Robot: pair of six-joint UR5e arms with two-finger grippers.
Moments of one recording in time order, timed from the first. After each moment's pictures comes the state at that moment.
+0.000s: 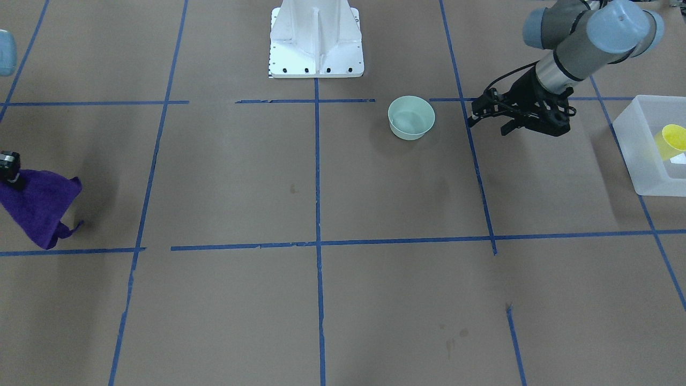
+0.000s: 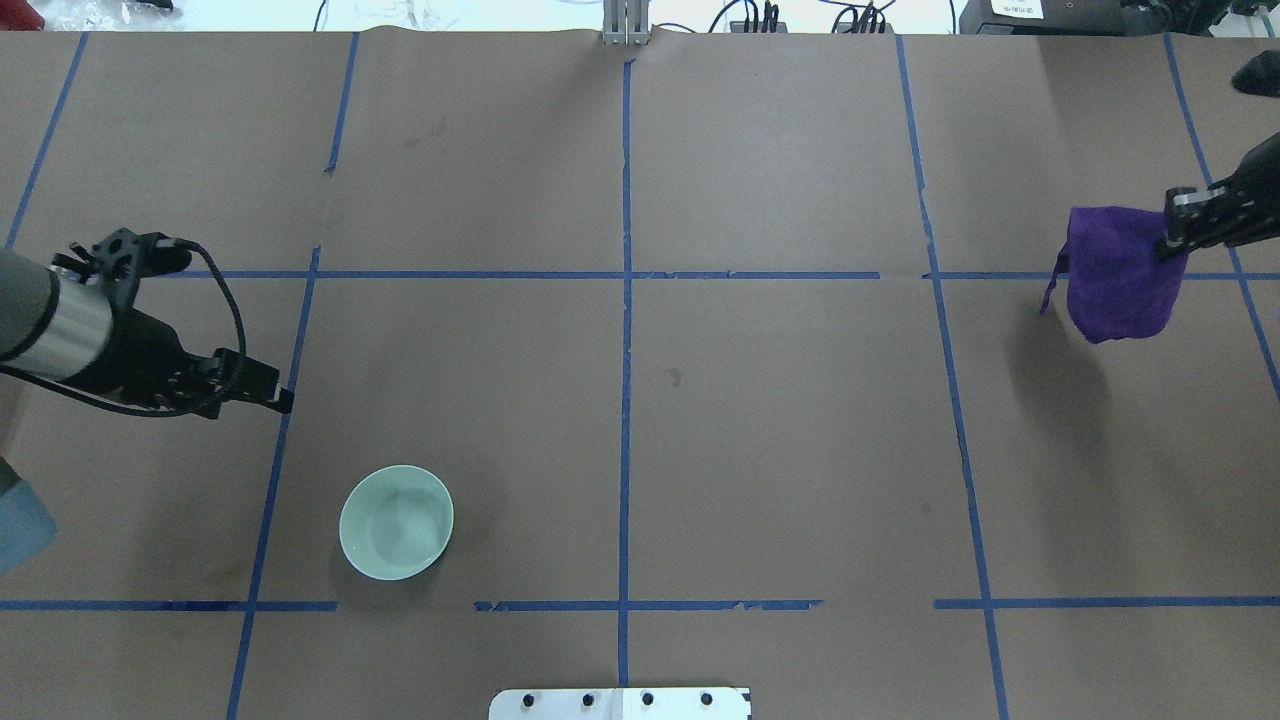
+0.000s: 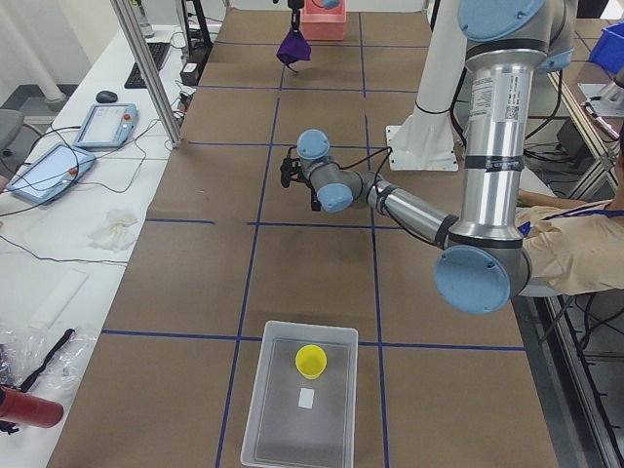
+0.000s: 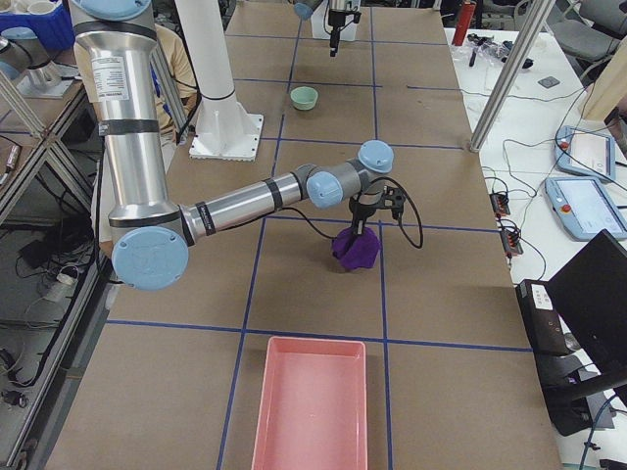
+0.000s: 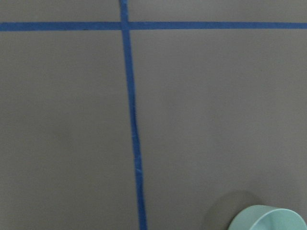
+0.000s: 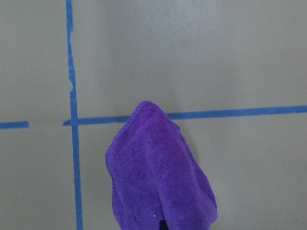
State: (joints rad) left arm -0.76 -1.61 -1.93 -2.15 -2.25 -1.17; right arm 1.26 -1.47 1.86 -1.50 2.32 0.63
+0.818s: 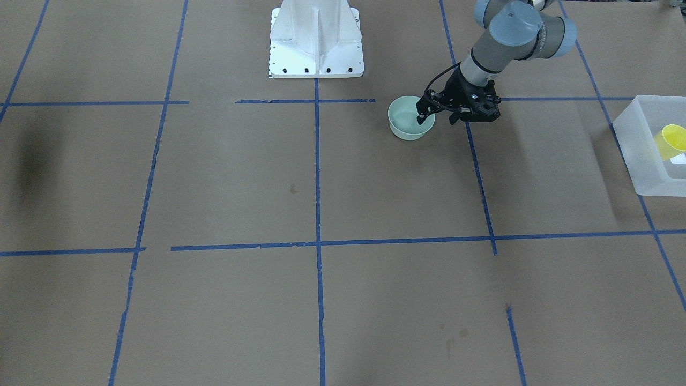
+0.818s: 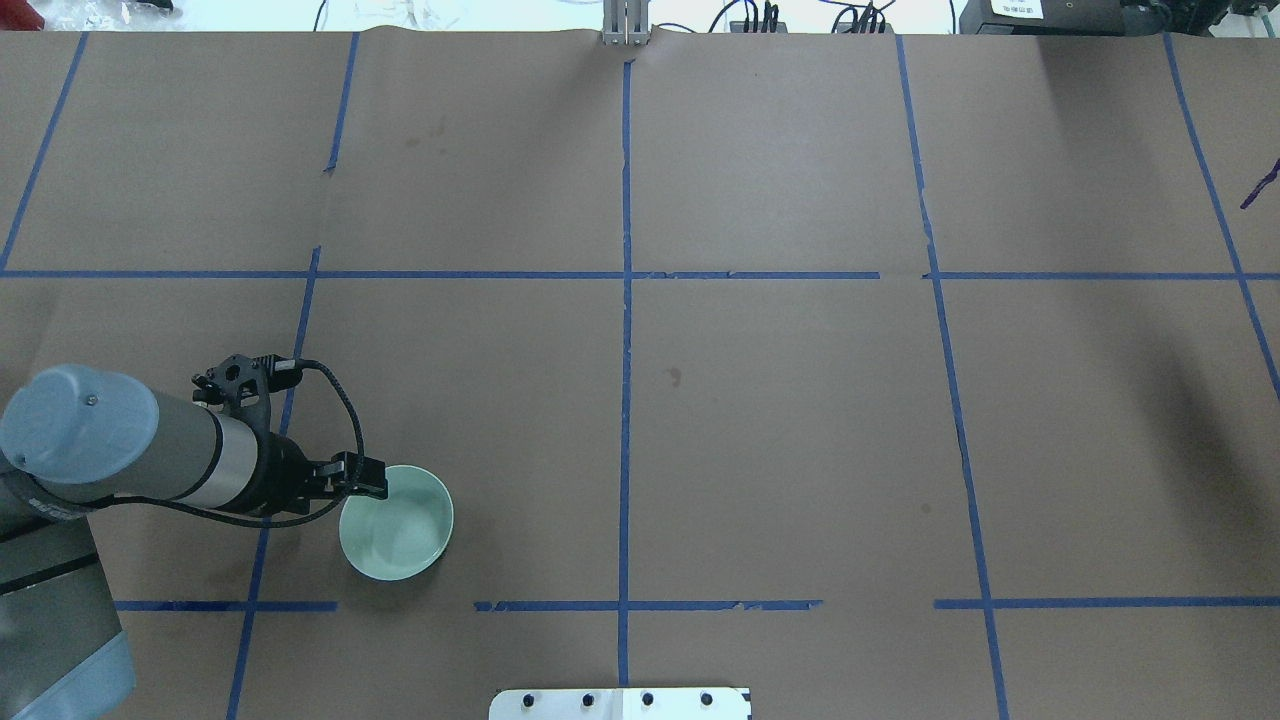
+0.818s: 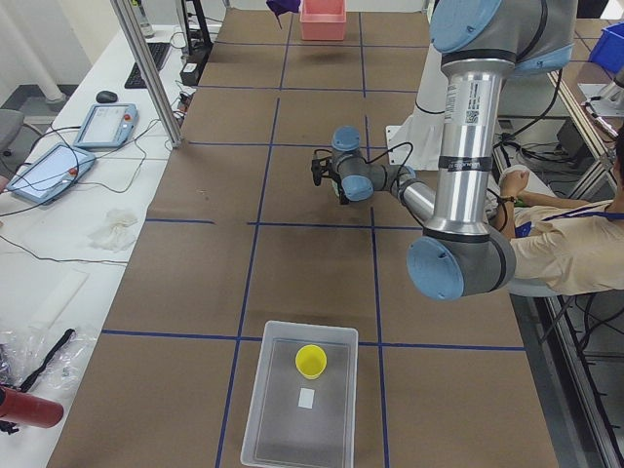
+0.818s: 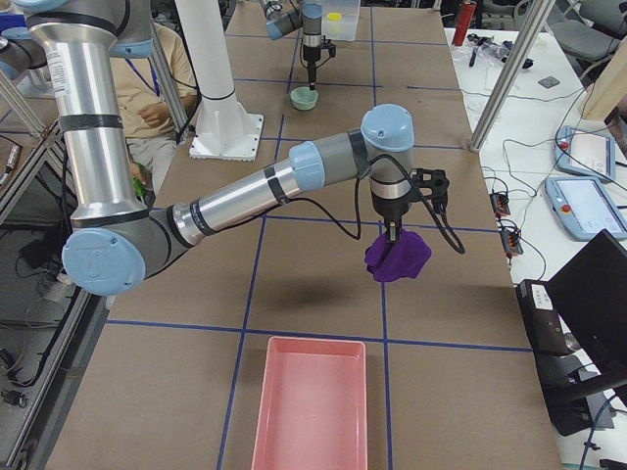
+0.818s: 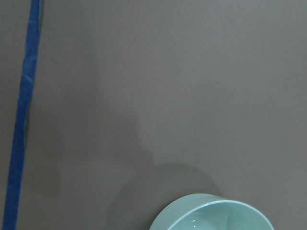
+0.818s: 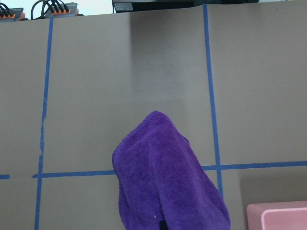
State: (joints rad) left arm -0.46 -1.62 -1.93 -2.13 -1.94 -1.44; right arm 1.62 -1.43 1.89 -1.75 2.35 0.22
